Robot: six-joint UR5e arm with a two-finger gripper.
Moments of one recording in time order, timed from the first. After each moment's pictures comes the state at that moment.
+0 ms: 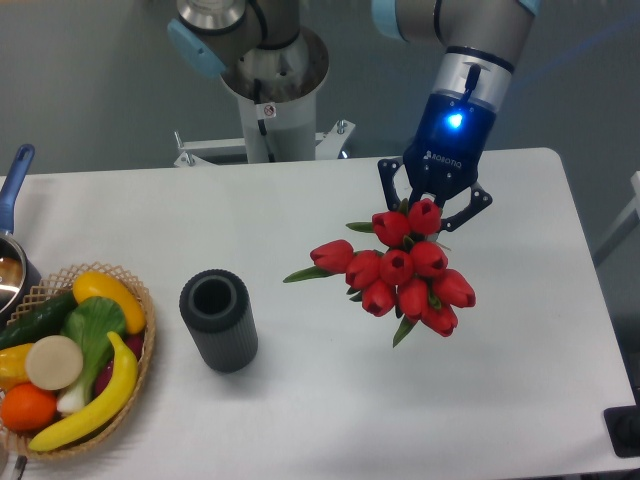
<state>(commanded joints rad) 2.81 -1.68 -1.76 -0.82 0.70 0.98</state>
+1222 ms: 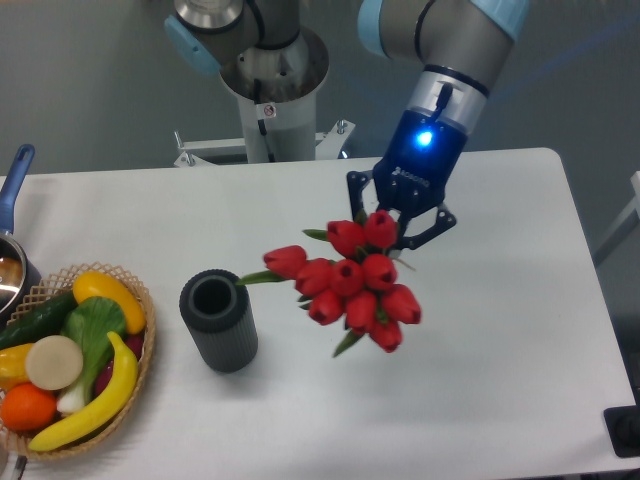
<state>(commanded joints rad) 2.72 -1.71 -1.76 -0.78 0.50 0.99</state>
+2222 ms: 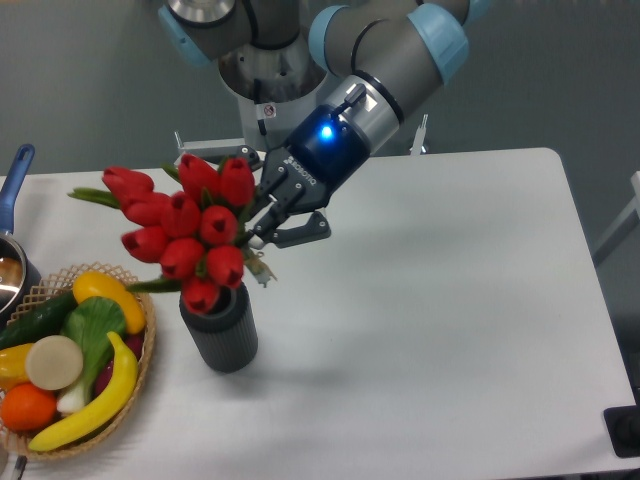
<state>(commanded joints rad) 2.58 -1.73 -1.76 -0.77 0.25 1.01</state>
